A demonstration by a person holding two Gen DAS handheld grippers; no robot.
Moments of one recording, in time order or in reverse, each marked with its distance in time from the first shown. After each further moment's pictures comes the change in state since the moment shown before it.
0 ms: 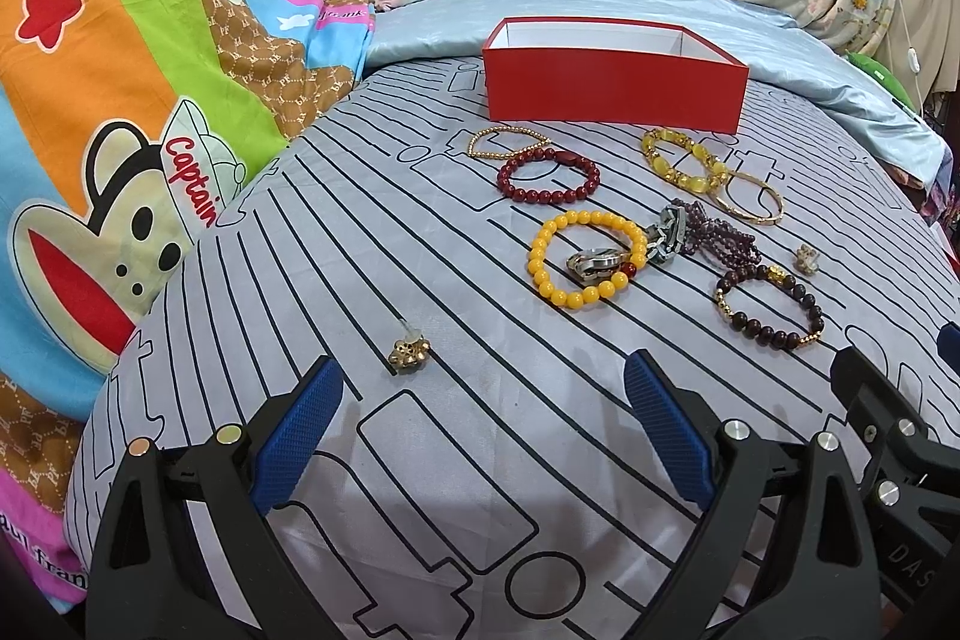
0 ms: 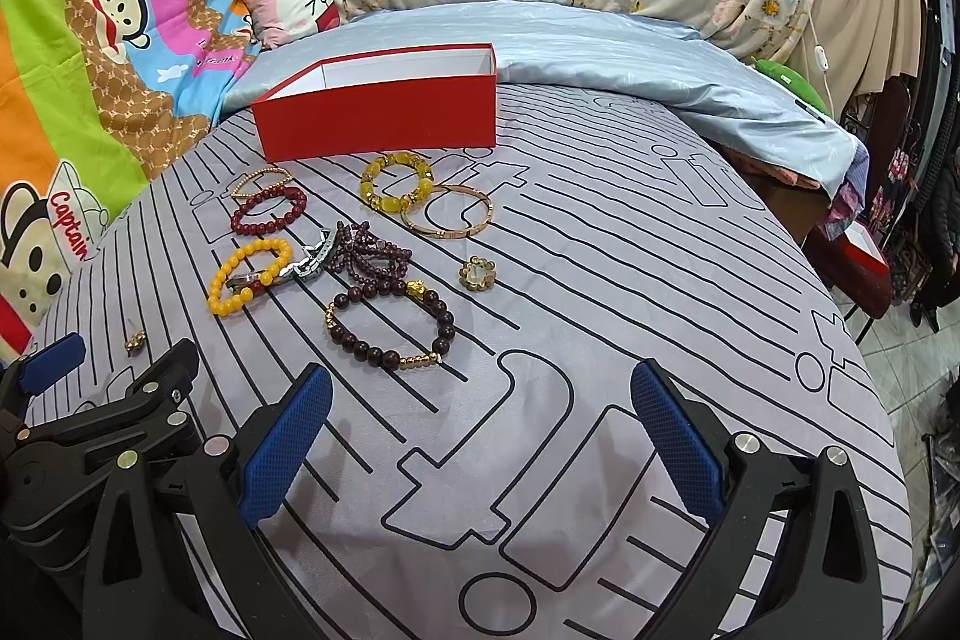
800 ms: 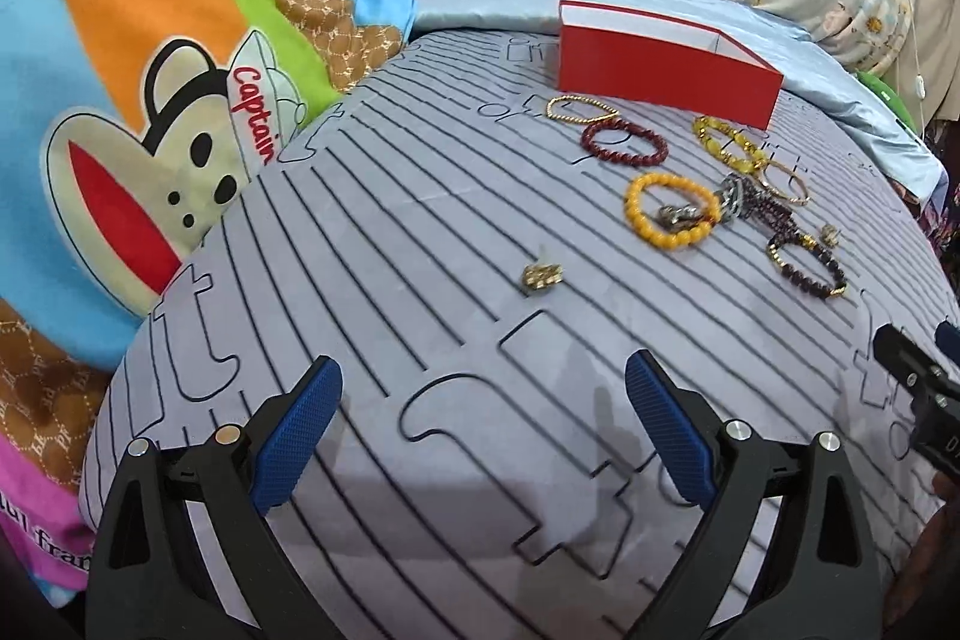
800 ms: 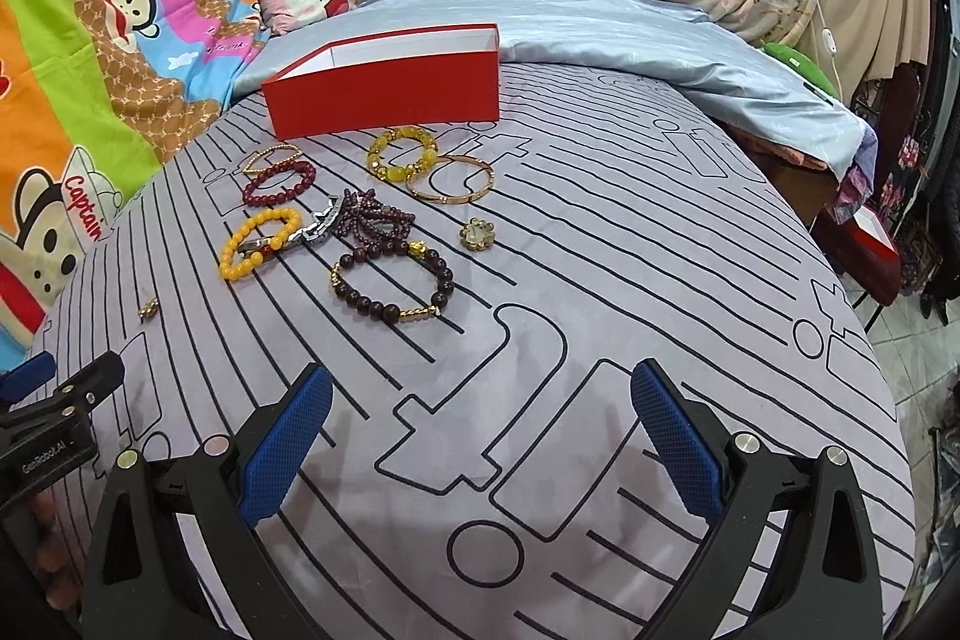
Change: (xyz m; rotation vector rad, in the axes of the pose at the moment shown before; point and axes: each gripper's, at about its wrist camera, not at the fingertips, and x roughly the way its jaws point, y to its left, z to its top) left arm -0.015 0.070 -0.026 -0.059 0.052 -0.022; right arm -0.007 -0.006 -0.012 -0.001 0.044 0.036
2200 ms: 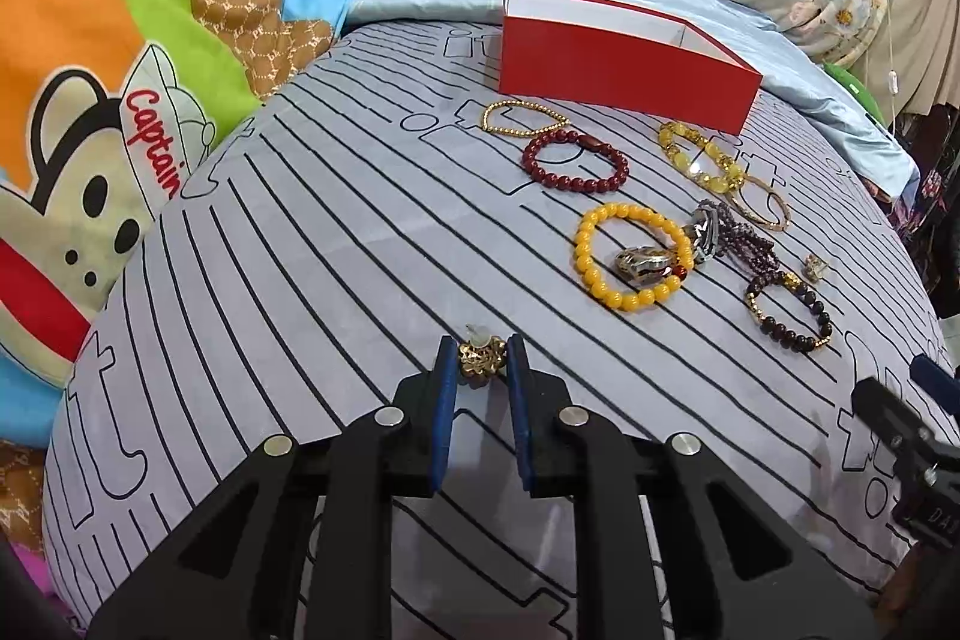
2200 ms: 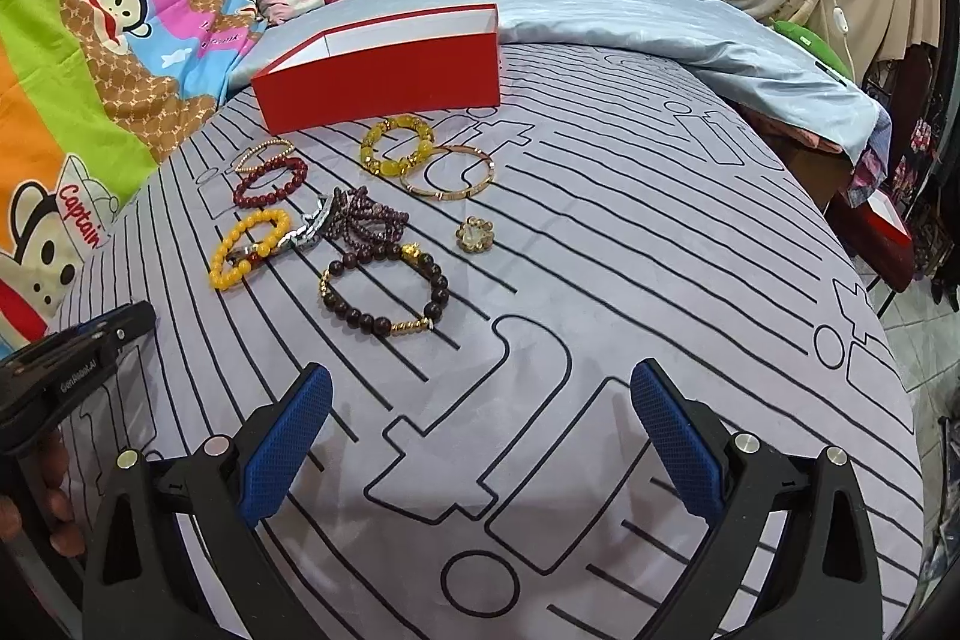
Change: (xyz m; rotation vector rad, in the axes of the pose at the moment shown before) left arm 0.039 -0.028 0.037 0.033 0.037 -0.127; right arm 0.015 -0.009 0.014 0.032 0.050 0.033
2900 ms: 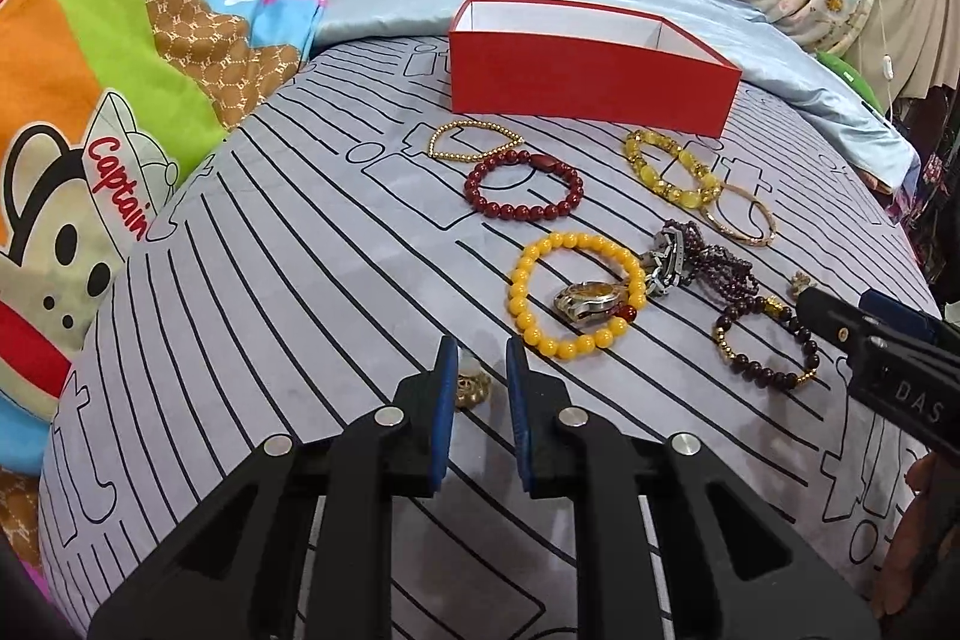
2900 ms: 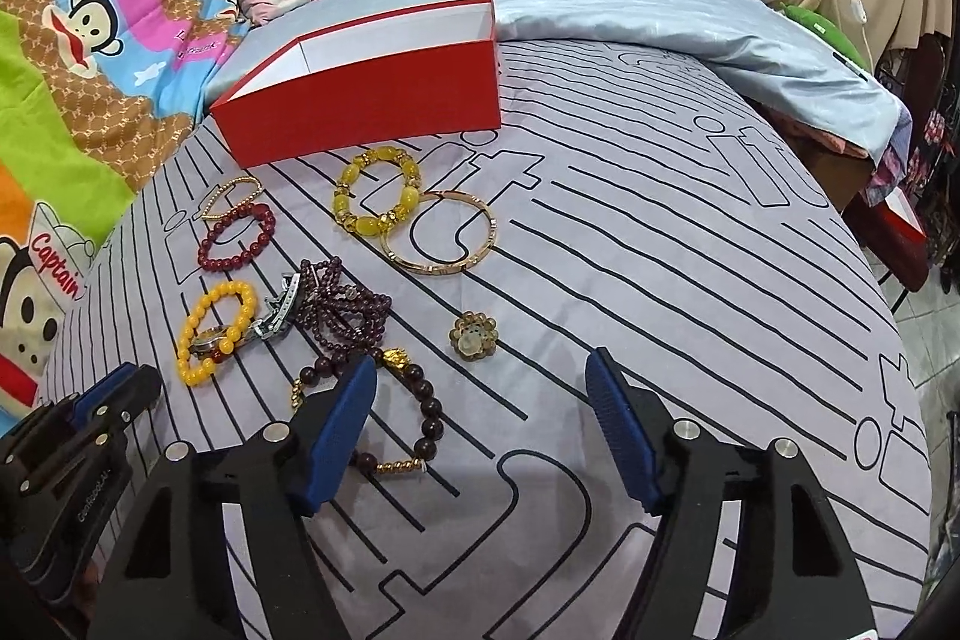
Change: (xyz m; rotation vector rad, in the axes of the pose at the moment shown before) left arm 0.013 -0.034 0.014 0.043 -0.016 0.008; right arm 0.042 -0.002 0.046 0.030 0.045 0.008
